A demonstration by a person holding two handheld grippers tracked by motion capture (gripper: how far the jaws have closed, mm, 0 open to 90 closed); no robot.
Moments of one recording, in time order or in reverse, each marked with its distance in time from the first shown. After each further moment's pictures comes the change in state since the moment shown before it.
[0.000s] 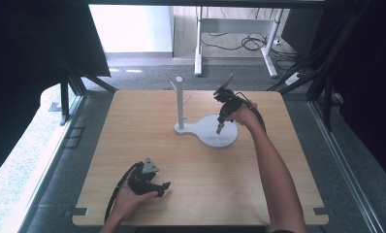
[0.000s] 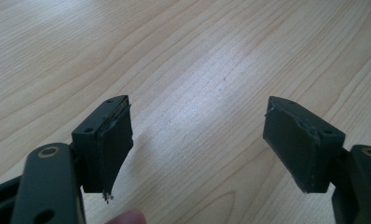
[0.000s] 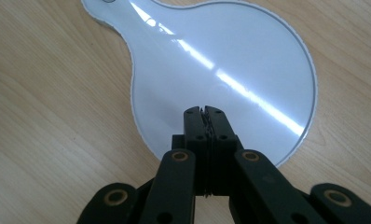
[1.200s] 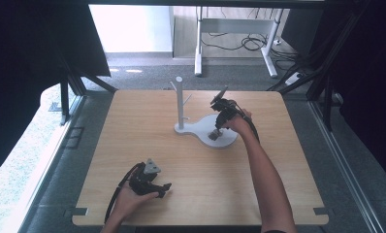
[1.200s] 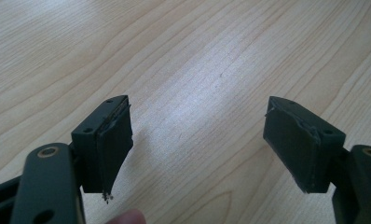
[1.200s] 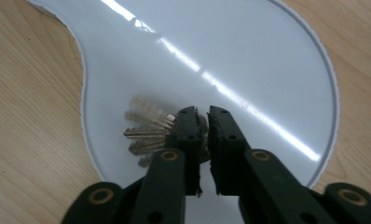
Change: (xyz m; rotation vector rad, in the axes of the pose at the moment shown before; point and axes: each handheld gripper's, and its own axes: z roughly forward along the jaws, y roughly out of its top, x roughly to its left) left arm -0.003 0.000 0.003 0.017 -0.009 0.004; right arm -0.005 -0.004 0.055 -0.011 -0.060 -0.012
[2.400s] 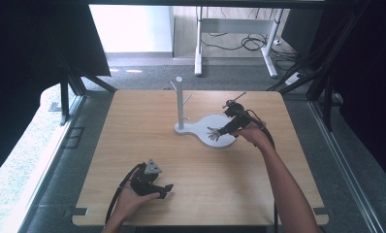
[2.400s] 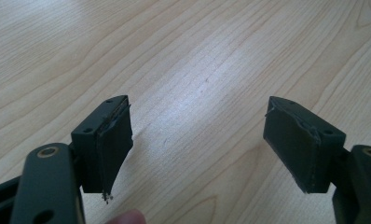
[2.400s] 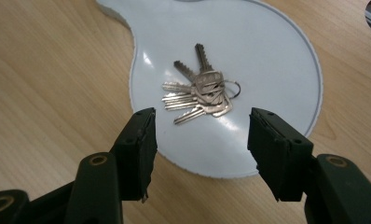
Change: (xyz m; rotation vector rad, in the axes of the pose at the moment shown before) left arm -0.003 0.002 0.000 -0.008 -0.035 0.003; right arm 0.009 -0.058 -0.047 -0.208 0.038 -0.029
